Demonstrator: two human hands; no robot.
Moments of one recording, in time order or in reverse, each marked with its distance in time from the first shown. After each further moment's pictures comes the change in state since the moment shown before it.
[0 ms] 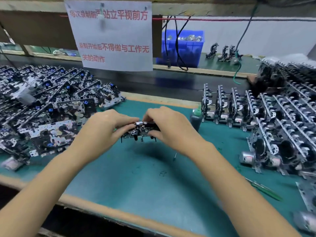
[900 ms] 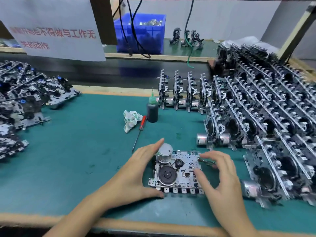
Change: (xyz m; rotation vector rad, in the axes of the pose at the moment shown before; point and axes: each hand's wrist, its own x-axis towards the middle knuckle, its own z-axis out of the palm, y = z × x) left_hand -0.022 0.111 0.123 -0.610 -0.475 0.017; right_hand -0.229 0.038 0.000 0.276 0.510 0.675
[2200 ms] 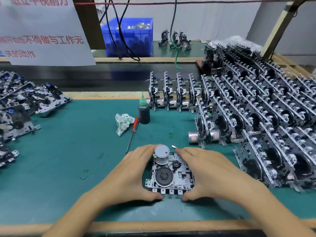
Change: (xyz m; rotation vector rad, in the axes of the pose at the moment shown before) left_hand 0.012 0.005 -0.003 0.259 -0.051 0.122; right_hand 0.048 -0.024 -0.021 -0.740 -0.740 -0.280
